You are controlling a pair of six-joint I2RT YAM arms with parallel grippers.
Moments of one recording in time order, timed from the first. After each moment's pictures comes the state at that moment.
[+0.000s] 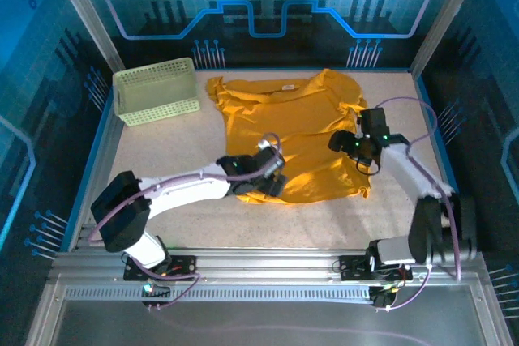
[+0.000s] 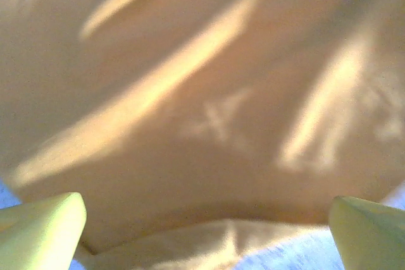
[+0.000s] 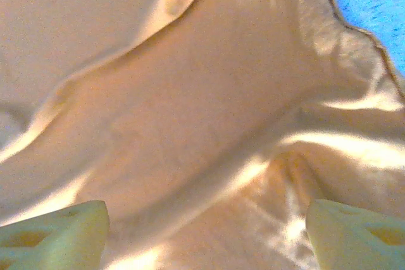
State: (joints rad) left arm -0.97 1.59 1.09 -0.54 -0.33 -0.38; right arm 0.09 1.32 0.89 -0.56 -0.14 0.51
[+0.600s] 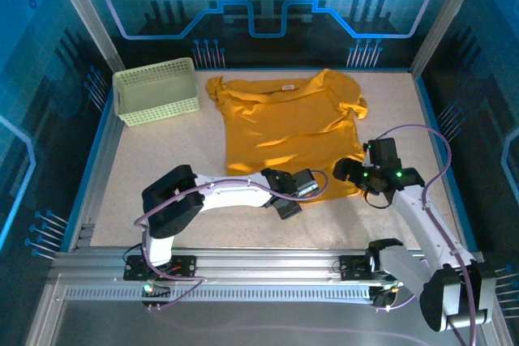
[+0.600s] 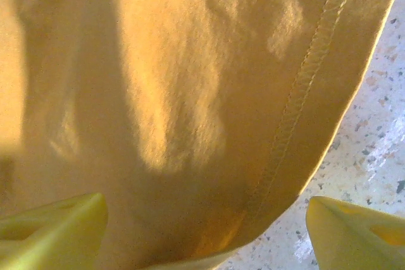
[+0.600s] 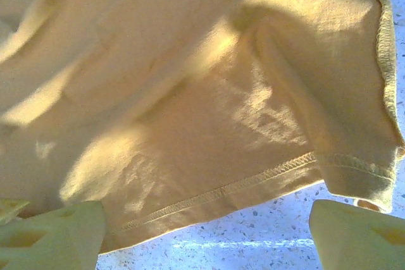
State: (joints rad) left arm -1.10 1.92 1.29 -0.63 -0.32 -0.01; right arm 0.11 0.96 0.68 -0.73 -0.15 0.50
